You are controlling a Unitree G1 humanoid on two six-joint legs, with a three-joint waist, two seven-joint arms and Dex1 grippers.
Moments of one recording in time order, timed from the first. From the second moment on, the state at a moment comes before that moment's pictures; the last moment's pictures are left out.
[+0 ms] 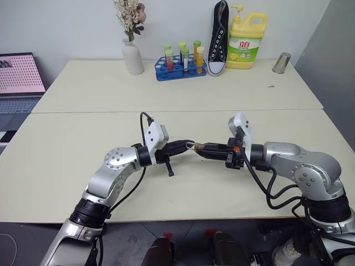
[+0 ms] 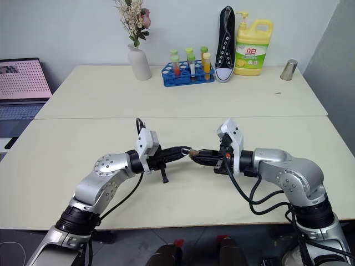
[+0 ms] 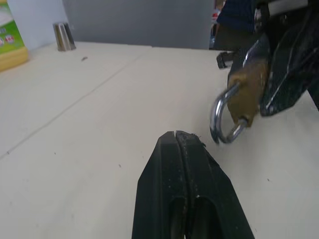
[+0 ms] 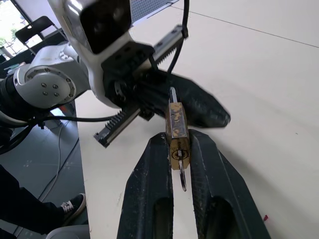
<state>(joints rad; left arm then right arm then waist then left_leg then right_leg) -0.42 0.53 -0.21 -0.04 -0.47 0.18 -0.89 -0.52 -0.55 0.09 -0.41 0.84 1.01 0.63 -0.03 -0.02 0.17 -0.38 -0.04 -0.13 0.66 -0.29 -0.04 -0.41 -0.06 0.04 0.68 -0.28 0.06</state>
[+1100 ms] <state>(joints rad) -0.37 0.54 -0.07 -0.25 -0.62 0.53 -0.97 -0.52 -0.54 0.10 -0.40 0.79 1.01 0.65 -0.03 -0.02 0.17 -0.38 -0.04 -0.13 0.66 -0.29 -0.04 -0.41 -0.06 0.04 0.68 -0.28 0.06</state>
